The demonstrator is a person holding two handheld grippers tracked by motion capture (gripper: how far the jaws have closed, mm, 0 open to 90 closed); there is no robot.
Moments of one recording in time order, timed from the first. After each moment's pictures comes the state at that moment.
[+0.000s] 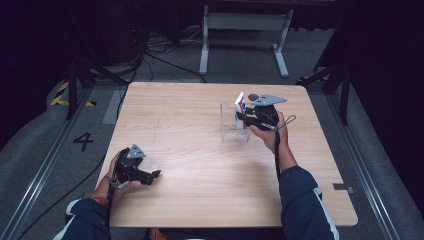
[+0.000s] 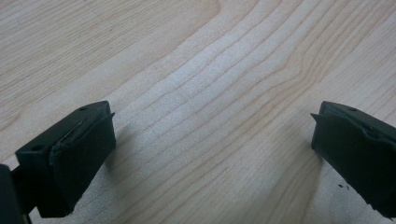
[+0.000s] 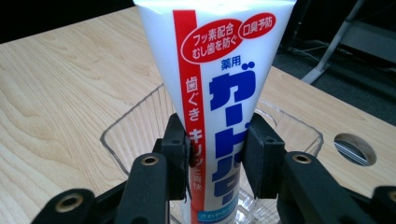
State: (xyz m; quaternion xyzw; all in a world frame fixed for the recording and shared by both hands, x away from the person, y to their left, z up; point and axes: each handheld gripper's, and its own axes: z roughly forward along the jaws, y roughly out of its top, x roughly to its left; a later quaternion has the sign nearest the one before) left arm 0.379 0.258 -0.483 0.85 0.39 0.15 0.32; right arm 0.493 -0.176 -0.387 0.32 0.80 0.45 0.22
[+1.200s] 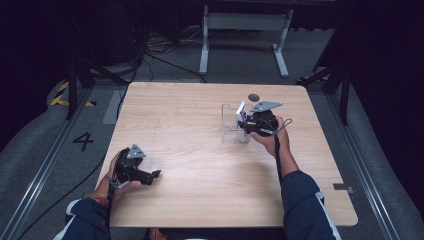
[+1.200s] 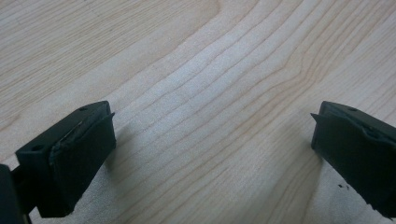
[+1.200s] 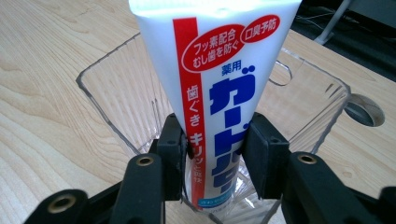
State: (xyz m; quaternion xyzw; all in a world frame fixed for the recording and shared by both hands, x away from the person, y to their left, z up) left arm 0.379 0.258 -0.483 0.85 0.39 0.15 0.32; right arm 0.489 -0.177 -0.405 0.33 0.83 0.39 0.20
